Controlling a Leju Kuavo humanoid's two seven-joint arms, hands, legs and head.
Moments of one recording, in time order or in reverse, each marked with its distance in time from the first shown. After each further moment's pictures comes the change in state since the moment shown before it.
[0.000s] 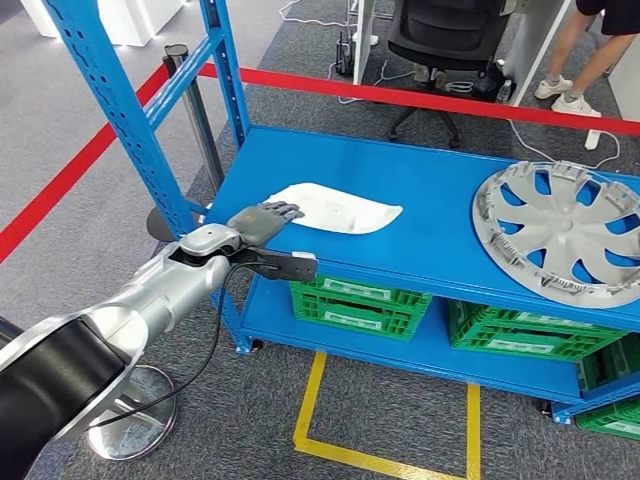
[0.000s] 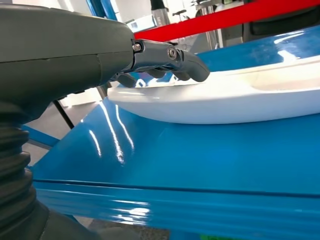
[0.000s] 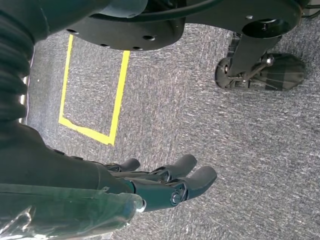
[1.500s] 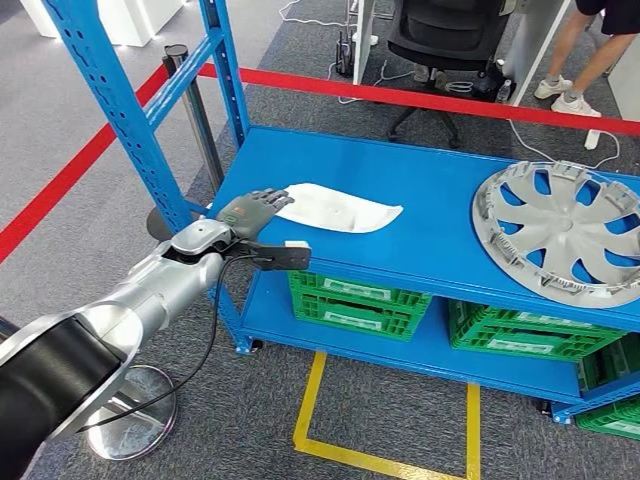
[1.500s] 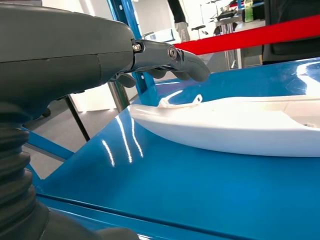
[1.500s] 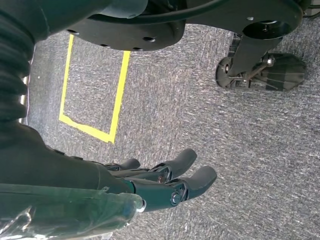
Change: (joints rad) left arm 0.000 0.018 0.026 0.002 0.001 0.087 0.036; right arm -0.001 0.003 0.008 0.000 0.009 -0.001 0.004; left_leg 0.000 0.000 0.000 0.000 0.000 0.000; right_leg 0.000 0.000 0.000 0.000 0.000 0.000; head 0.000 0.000
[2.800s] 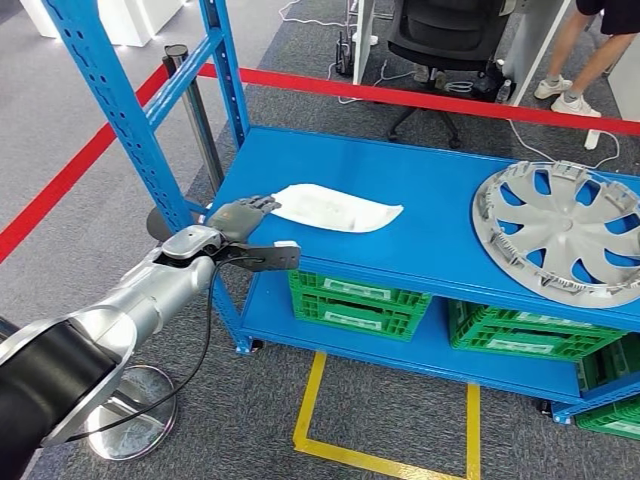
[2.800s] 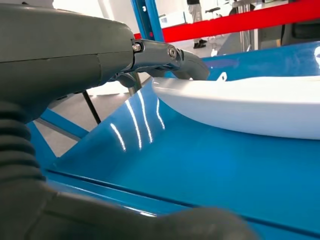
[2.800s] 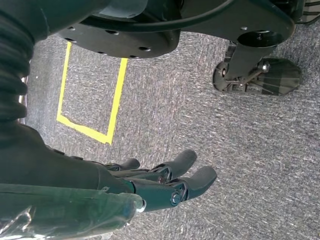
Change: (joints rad) left arm 0.023 0.018 0.050 0.015 0.009 -0.015 0.006; right arm -0.007 0.008 0.006 0.000 -0.002 0.002 -0.002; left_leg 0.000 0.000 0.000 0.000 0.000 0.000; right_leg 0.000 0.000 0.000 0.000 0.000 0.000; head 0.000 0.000
